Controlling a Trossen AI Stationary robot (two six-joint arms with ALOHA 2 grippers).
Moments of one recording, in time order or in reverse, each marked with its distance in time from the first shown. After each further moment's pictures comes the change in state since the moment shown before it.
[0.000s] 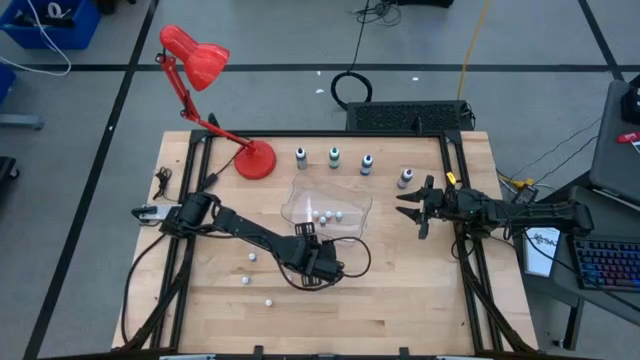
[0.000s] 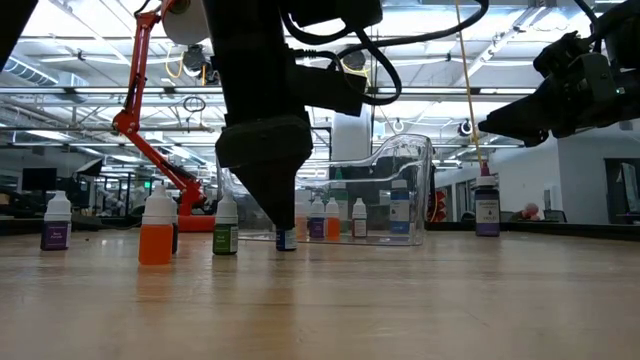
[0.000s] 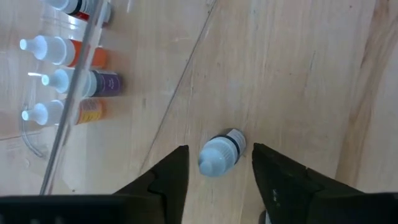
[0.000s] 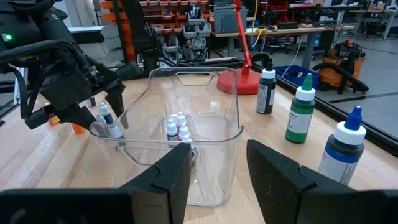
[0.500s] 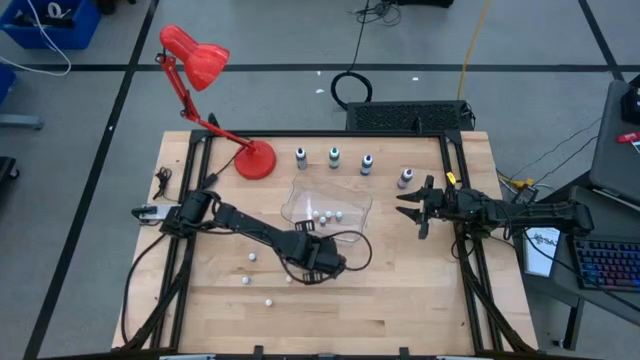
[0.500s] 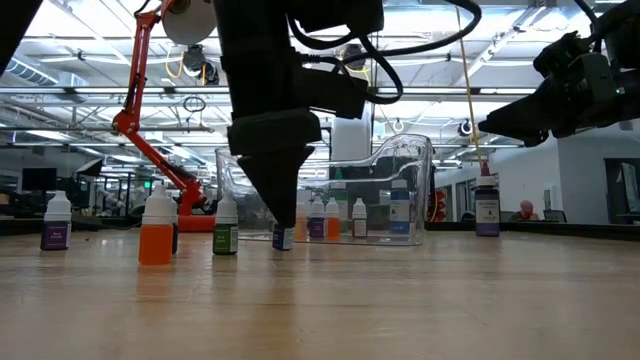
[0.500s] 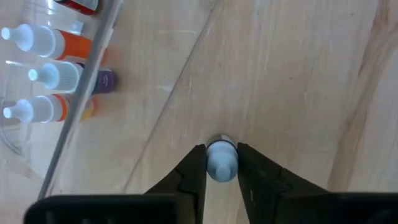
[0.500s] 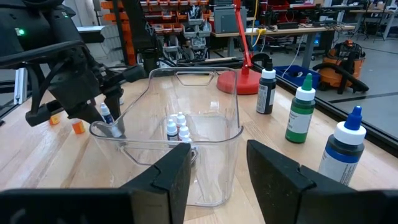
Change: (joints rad) left arm 0.033 -0.003 0.002 0.002 0.083 -0.014; right arm 0.000 0.000 0.000 0.000 0.000 0.000
